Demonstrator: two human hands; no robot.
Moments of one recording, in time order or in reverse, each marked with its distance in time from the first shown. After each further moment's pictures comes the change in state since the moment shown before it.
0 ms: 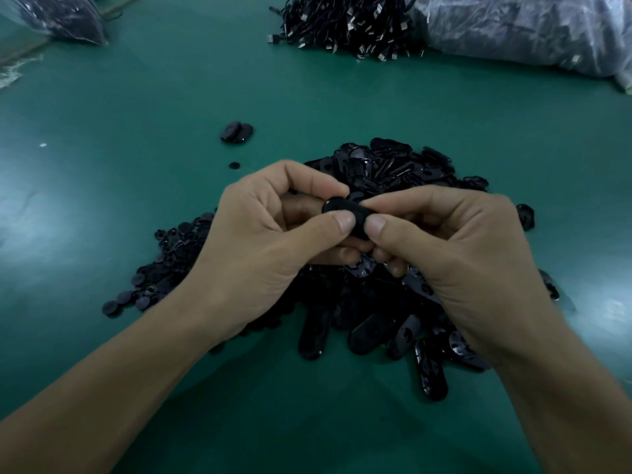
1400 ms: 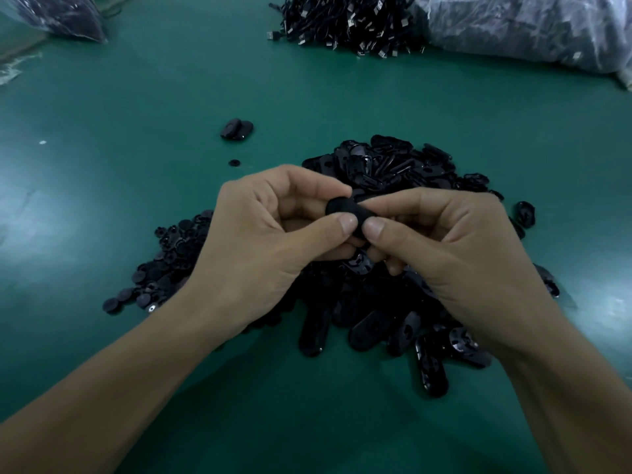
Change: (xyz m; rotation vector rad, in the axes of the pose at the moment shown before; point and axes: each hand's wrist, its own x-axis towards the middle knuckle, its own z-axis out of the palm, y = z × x) left_hand -0.002 0.000 0.002 0.134 0.072 0.023; right_hand 0.002 0.003 -0.005 -0.103 -0.087 0.013
